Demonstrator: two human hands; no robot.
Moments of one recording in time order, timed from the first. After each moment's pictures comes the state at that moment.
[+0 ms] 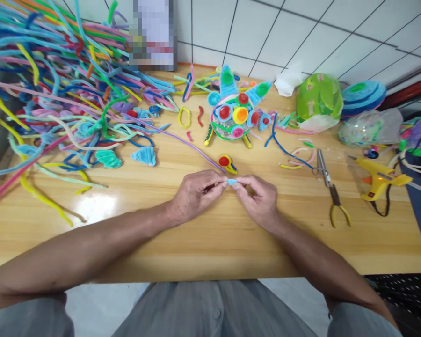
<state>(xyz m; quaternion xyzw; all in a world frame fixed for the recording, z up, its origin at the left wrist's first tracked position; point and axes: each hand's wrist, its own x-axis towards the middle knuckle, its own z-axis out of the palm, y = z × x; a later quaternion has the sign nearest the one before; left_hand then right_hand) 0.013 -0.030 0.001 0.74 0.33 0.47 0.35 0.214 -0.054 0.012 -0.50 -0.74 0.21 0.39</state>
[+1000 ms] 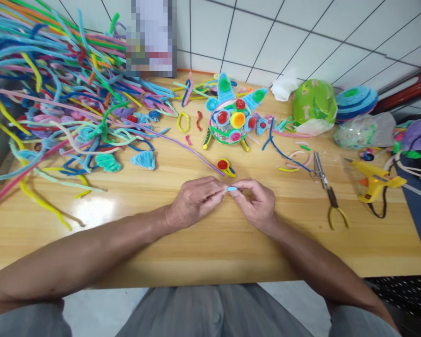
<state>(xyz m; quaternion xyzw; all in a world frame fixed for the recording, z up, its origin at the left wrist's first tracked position) 0.012 -0.033 0.002 0.79 0.26 0.49 0.26 0.214 -0.055 0.008 -0.46 -0.74 0.22 0.44</state>
